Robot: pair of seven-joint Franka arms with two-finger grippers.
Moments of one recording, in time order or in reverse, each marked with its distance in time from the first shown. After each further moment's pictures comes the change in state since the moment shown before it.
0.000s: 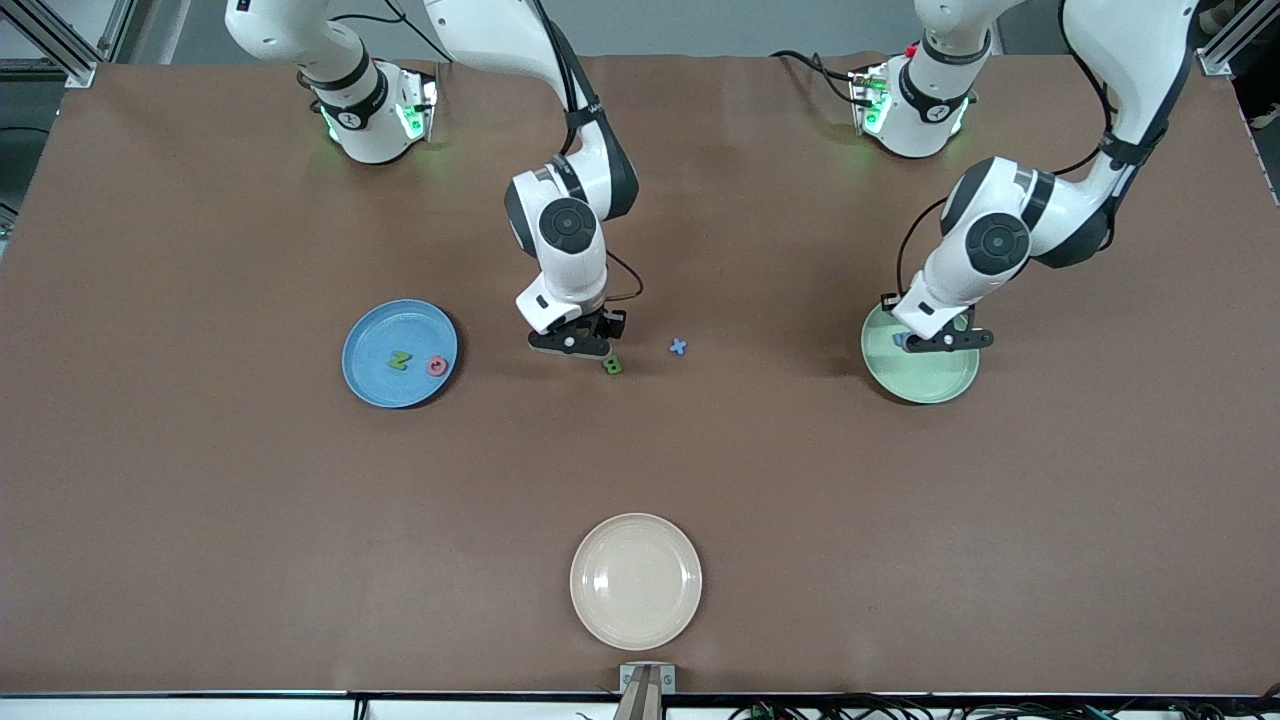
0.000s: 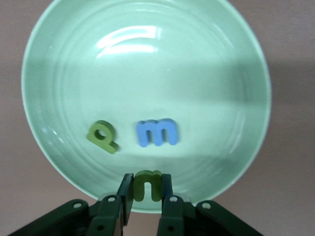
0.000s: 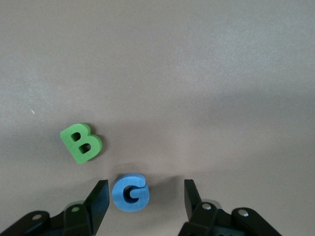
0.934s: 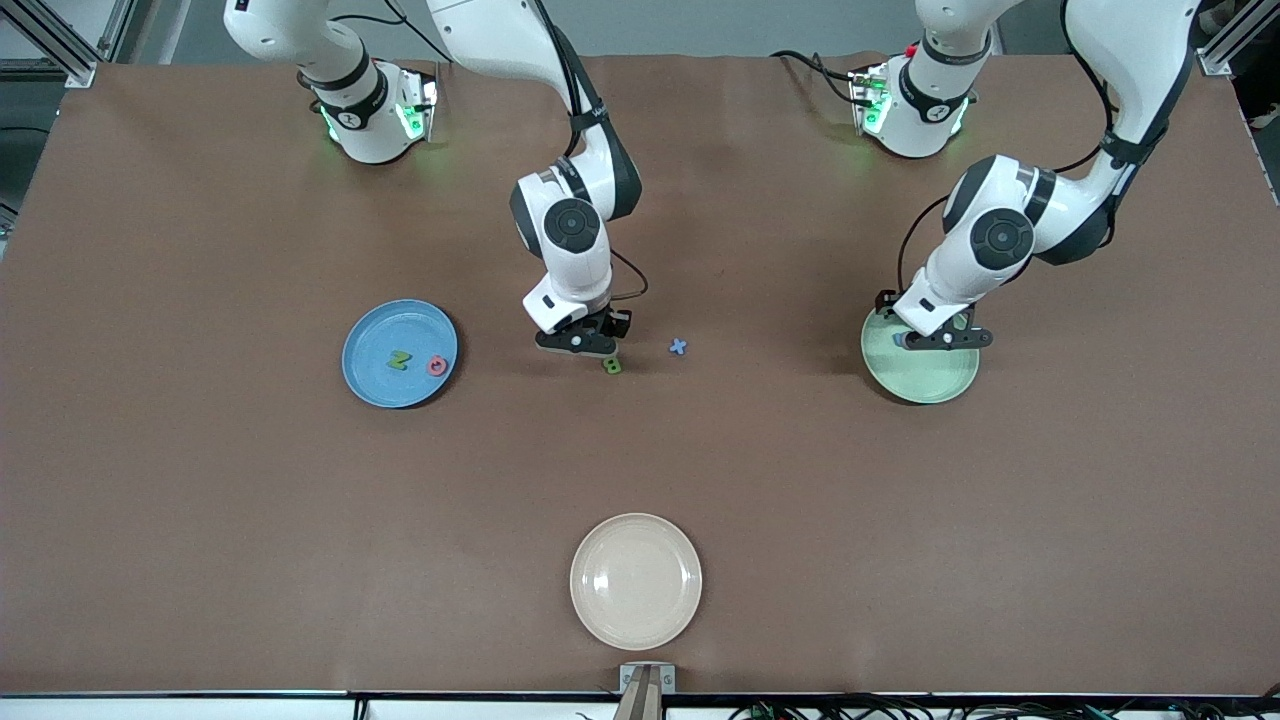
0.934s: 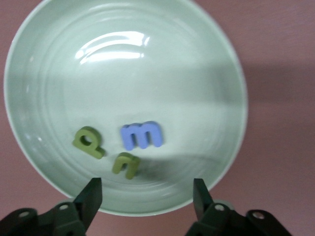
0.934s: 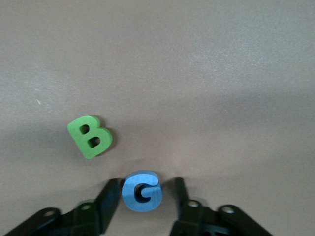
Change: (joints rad) left arm 0.013 0.001 -0.054 -0.004 0.000 0.036 0.011; right arm -0.018 0.012 0.044 0.003 0.011 0.044 -0.005
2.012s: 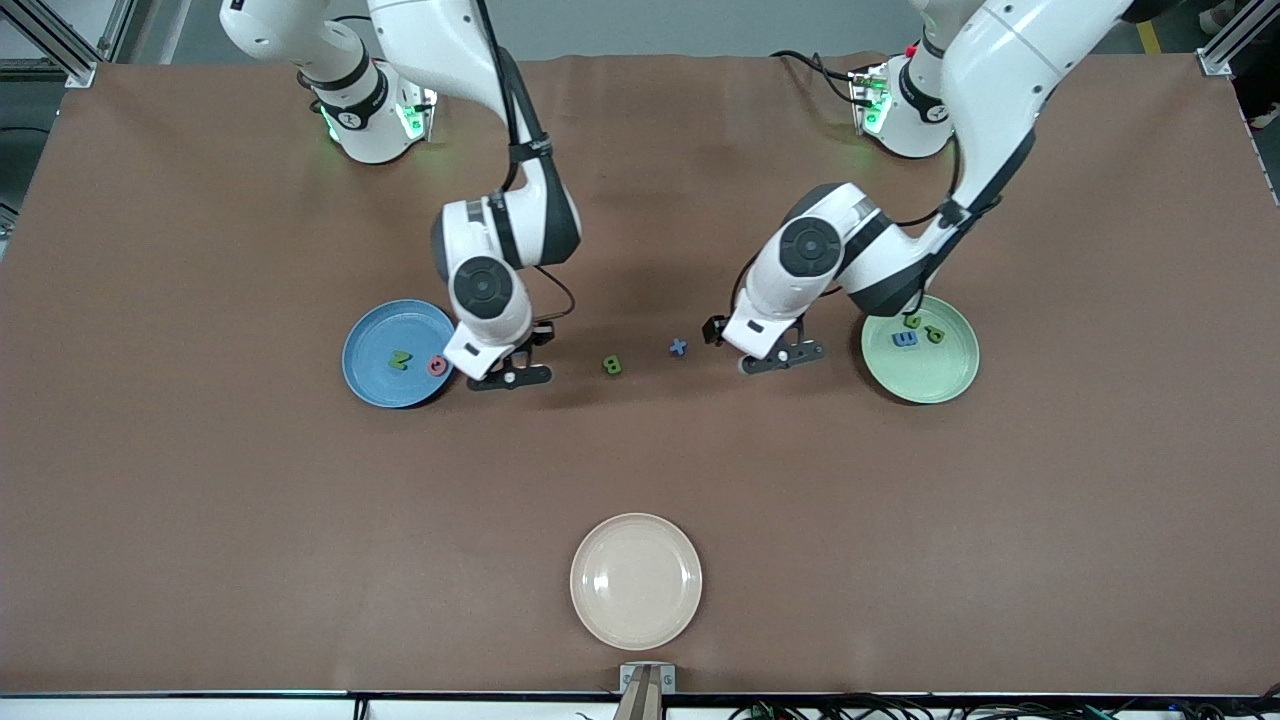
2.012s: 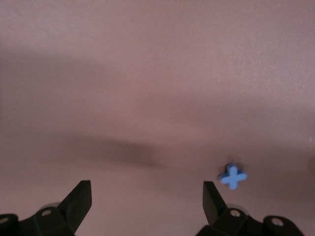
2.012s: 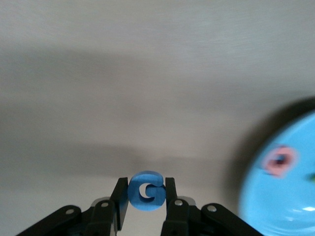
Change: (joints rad) left arm -0.586 0.331 0.118 0.466 -0.001 -0.046 -0.648; right arm -0.073 -0.048 -0.234 0.004 -0.001 -0.397 -0.588
